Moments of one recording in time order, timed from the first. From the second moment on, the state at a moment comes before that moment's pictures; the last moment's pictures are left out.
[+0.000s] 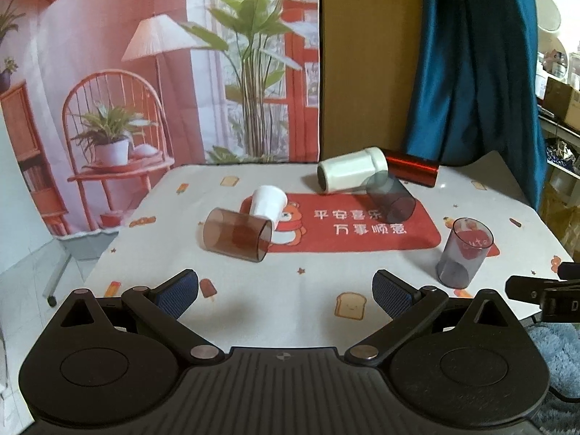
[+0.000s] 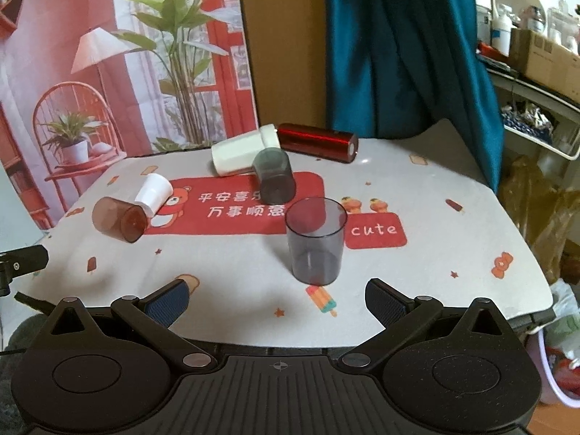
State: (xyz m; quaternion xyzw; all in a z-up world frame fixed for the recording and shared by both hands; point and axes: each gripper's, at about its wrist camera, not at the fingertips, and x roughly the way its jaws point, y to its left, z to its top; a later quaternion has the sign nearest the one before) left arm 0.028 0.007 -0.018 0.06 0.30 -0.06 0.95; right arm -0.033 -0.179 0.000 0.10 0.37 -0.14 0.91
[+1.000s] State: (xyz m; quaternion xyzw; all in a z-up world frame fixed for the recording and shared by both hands) left arm 0.033 0.022 -0.025 0.03 0.33 -0.06 0.94; right arm -0.030 -0.176 -0.002 0.09 0.37 -0.15 0.91
